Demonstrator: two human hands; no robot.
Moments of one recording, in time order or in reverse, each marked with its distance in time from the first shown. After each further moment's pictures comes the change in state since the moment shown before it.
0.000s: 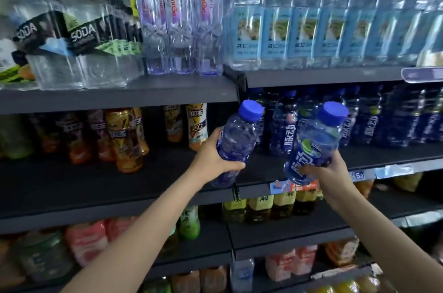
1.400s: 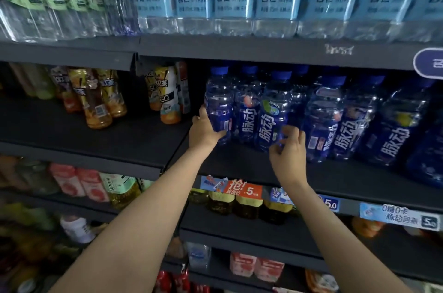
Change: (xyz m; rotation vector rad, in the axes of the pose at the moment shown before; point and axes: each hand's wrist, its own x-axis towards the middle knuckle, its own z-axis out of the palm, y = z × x) left_hand 0.126 -0.032 0.161 0.563 0.492 -0.511; right_hand 0.158 0.058 -0.061 -0.549 -0.248 -0.401
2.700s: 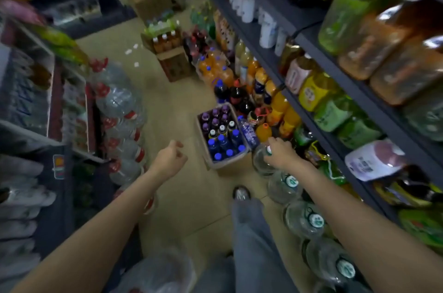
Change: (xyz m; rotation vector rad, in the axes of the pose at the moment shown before) left_hand -0.308 -0.755 -0.459 0.062 0.065 -1.162; right_hand -0.443 -0.355 0.670 -0.512 -1.656 -0.522
